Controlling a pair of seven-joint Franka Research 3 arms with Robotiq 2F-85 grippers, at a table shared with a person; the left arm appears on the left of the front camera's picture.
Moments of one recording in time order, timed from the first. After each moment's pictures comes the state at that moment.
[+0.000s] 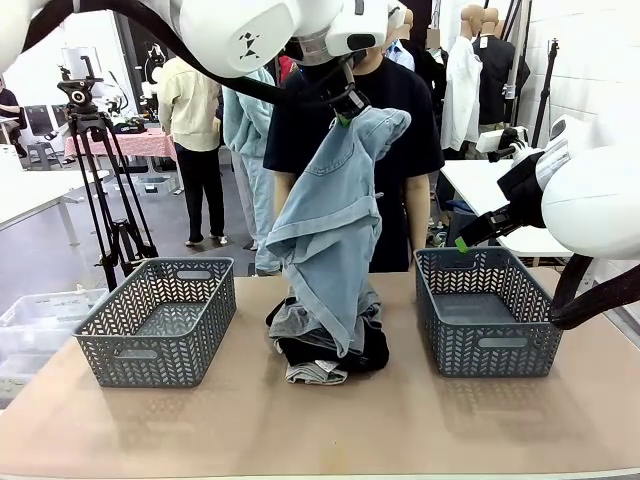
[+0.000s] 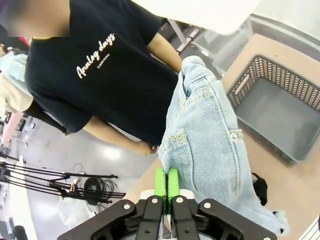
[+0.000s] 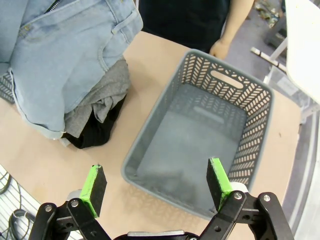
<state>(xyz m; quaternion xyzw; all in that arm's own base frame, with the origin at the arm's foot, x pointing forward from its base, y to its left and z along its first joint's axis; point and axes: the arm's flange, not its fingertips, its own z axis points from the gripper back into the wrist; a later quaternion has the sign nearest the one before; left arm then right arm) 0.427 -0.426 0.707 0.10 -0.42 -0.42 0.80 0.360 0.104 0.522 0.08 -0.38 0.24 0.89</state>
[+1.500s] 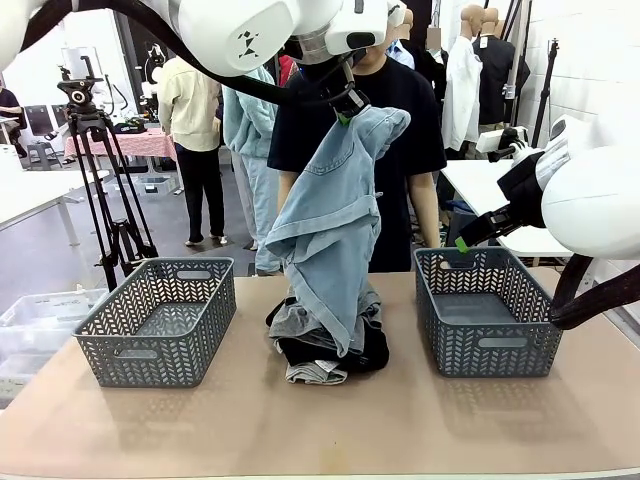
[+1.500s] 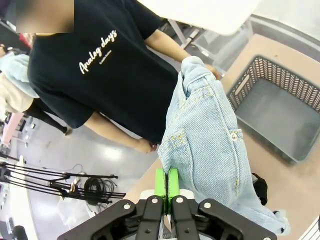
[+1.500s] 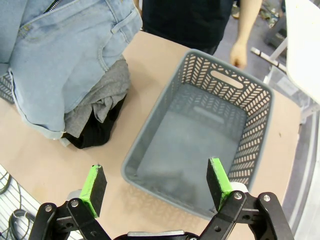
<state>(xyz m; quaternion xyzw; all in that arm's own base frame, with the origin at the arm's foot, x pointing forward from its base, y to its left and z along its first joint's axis) 0.427 -0.426 0.708 0.10 -0.42 -0.42 0.80 0.360 0.104 0.522 0.08 -0.38 0.24 0.89</state>
